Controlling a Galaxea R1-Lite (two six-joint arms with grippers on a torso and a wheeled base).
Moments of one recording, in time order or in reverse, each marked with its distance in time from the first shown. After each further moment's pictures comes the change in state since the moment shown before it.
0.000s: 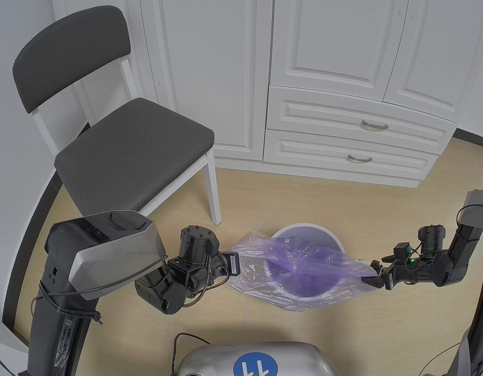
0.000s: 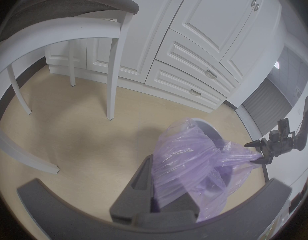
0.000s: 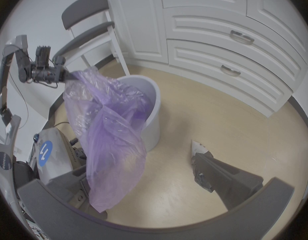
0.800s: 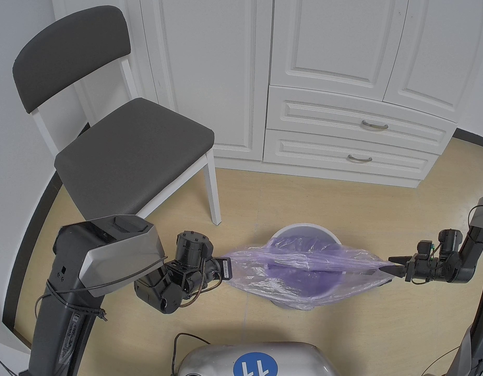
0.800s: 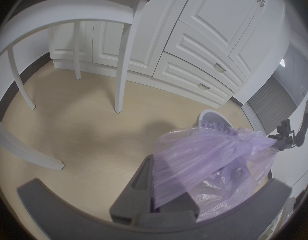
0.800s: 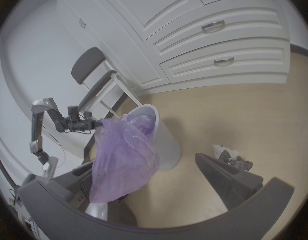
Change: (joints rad) left arm 0.043 0.065 -0.026 0.016 -0.006 0.014; right arm -0.240 0.117 -0.105 -0.004 0.546 0.204
